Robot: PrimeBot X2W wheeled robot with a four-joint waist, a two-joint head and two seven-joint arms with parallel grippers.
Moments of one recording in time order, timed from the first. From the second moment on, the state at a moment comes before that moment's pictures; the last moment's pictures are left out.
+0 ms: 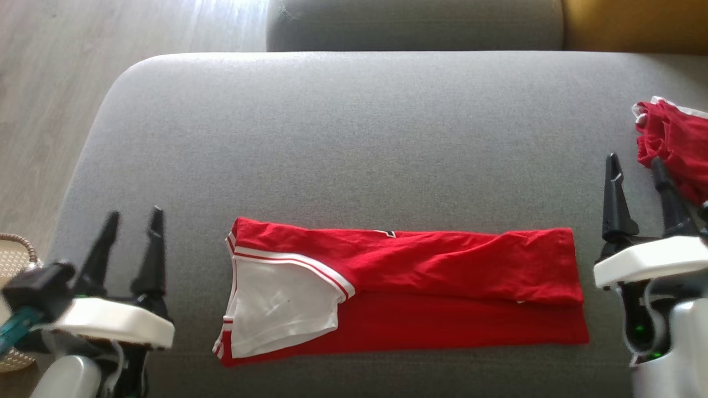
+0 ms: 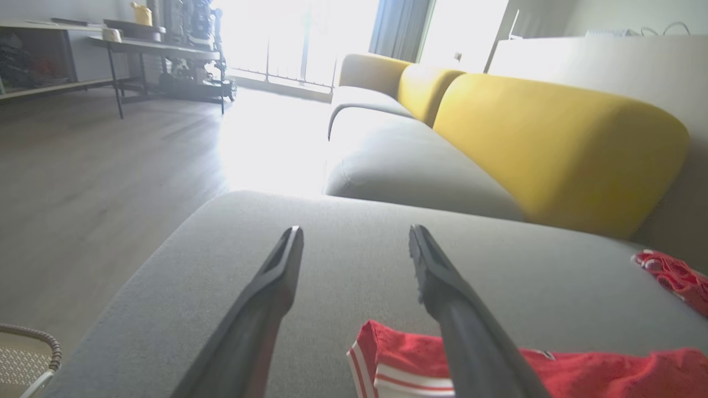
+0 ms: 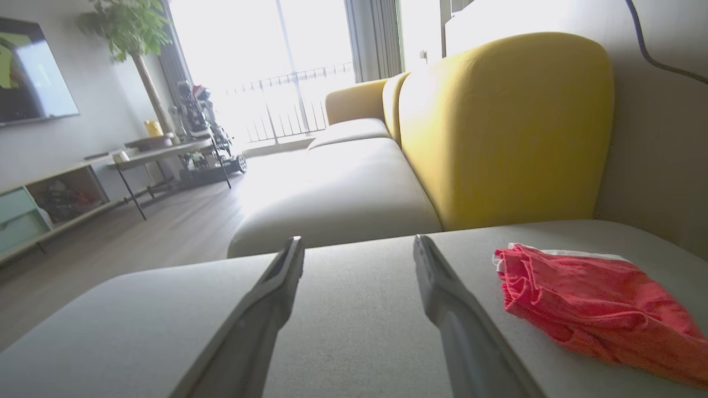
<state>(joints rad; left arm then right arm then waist) 0.00 0.39 -0.26 -0.01 -0.58 0.07 -0.16 -0.16 -0.08 -0.18 0.10 0.26 0.13 -0.04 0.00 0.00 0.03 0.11</state>
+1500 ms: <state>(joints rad) 0.12 0.05 -0.06 0.07 -0.33 -0.11 -0.25 -0.03 -0.05 -0.12 0.31 0.25 0.13 -0.16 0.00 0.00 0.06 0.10</state>
